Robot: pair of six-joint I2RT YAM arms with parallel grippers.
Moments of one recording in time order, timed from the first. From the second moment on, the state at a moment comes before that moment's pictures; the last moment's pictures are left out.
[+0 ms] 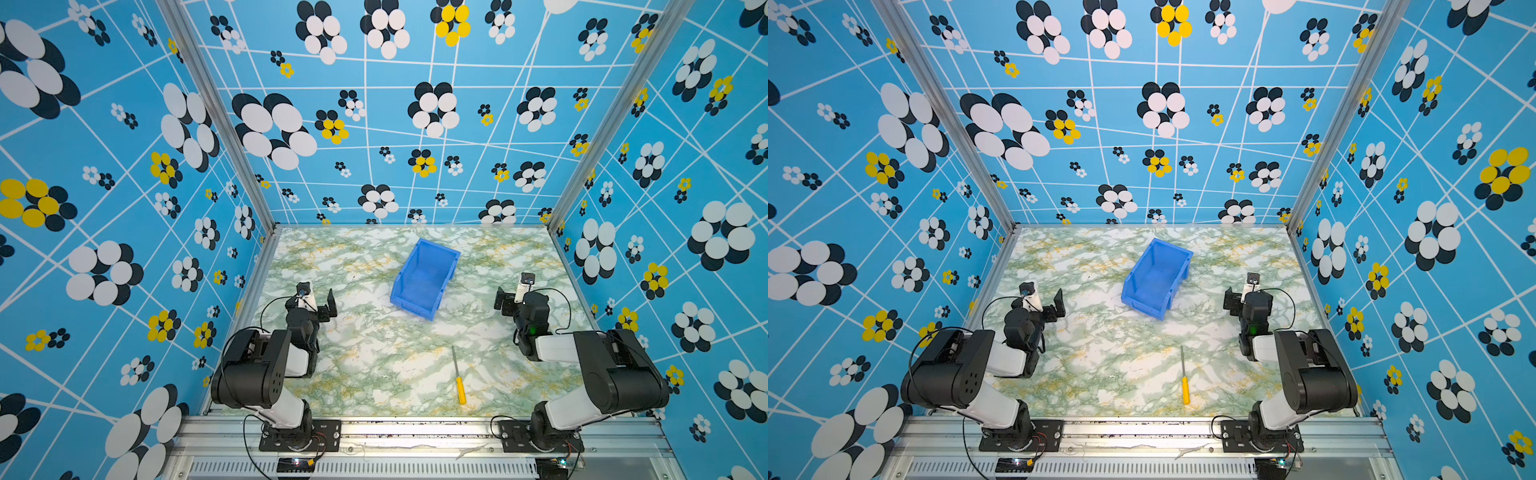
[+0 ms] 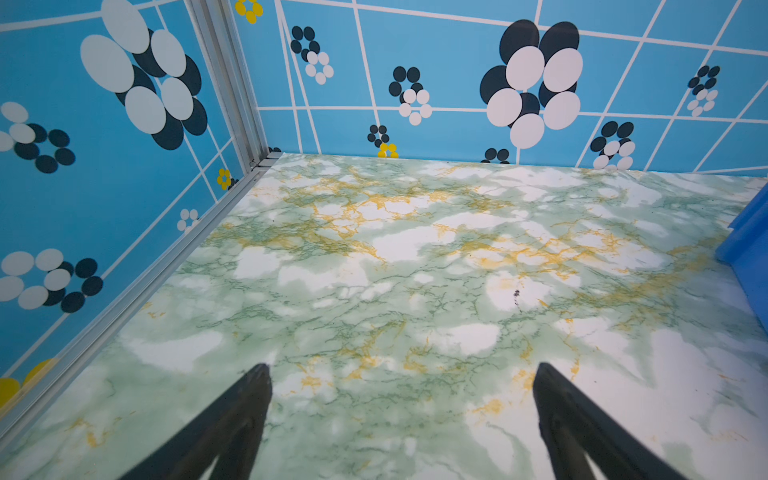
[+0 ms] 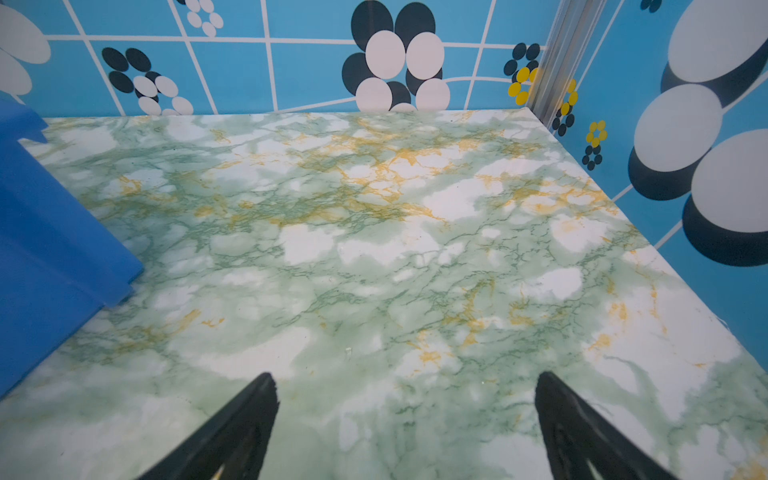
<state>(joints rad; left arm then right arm) -0.01 1.57 0.20 1.20 -0.04 -0.04 0.06 1.54 0.37 0.81 0.23 0.01</state>
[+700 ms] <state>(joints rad) -0.01 1.57 0.20 1.20 -0.04 -0.04 0.06 1.54 0.37 0.81 0.23 0.01</state>
